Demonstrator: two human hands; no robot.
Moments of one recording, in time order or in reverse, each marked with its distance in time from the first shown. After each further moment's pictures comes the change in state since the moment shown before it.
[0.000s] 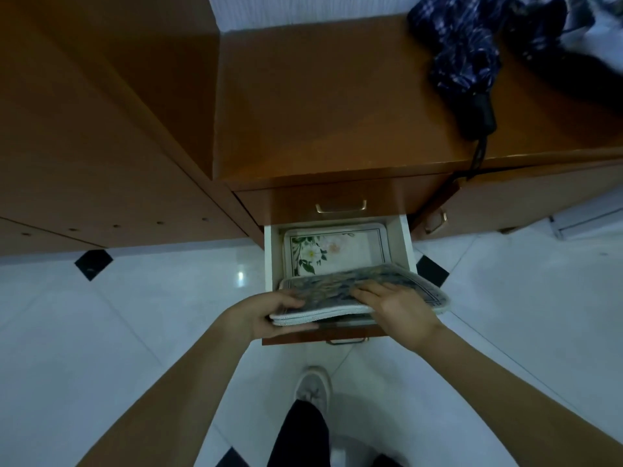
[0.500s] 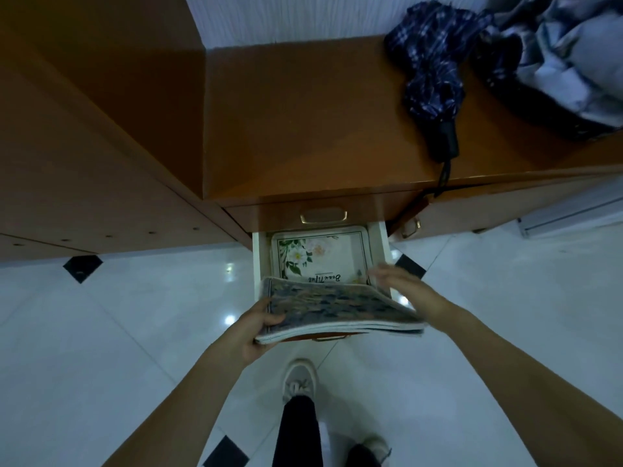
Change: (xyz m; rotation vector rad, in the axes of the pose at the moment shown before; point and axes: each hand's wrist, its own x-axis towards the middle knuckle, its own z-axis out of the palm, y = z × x) left_hand -0.035 -0.022 0.016 -0.114 0.038 0.202; right_hand -0.004 0.045 -0.065 1.224 -0.272 0.754
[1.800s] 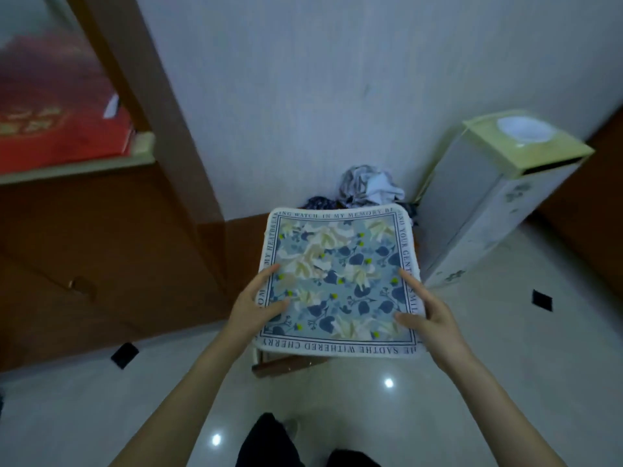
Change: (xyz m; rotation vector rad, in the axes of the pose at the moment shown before) left_hand -0.515 -0.009 0.178 0.663 -0.176 0.901; right_hand -0.569 -0.142 0.010 0.470 0.466 -0.579
